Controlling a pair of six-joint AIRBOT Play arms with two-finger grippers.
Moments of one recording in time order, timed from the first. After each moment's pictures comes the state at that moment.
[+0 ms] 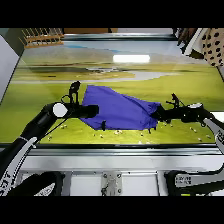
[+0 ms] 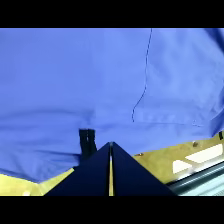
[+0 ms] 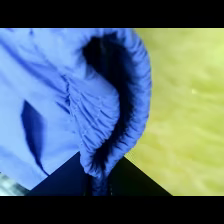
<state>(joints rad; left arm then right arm) -0.38 -1.17 0.88 1.02 -0.75 -1.65 -0.30 -1.57 0.89 -0.63 1.08 1.07</state>
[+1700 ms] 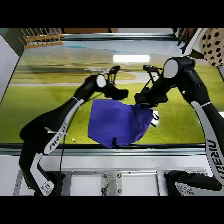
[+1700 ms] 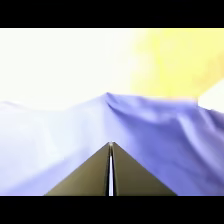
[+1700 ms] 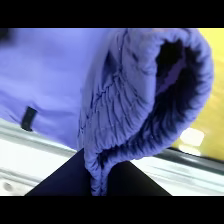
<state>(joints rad) -0.52 -1.87 1.73 1.07 -0.98 -1.61 0.35 -1.43 1.56 -1.34 1.61 1.80</state>
